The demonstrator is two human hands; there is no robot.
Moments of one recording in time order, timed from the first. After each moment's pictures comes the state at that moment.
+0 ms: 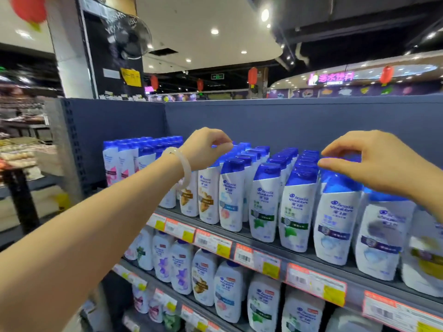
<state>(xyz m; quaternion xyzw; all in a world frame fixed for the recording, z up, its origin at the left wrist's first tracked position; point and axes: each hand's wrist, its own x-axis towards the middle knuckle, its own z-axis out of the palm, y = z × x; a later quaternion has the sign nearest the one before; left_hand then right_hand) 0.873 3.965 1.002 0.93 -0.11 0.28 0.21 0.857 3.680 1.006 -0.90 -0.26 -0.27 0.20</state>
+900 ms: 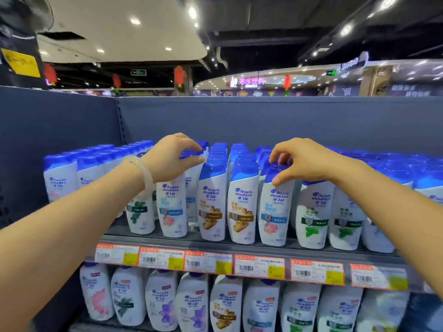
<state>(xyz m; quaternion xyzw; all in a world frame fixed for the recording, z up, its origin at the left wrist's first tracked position) 0.958 4.139 0.985 0.92 -0.25 0.27 0.15 0.921 3.868 0.995 -0.97 -0.12 -0.15 0.13</state>
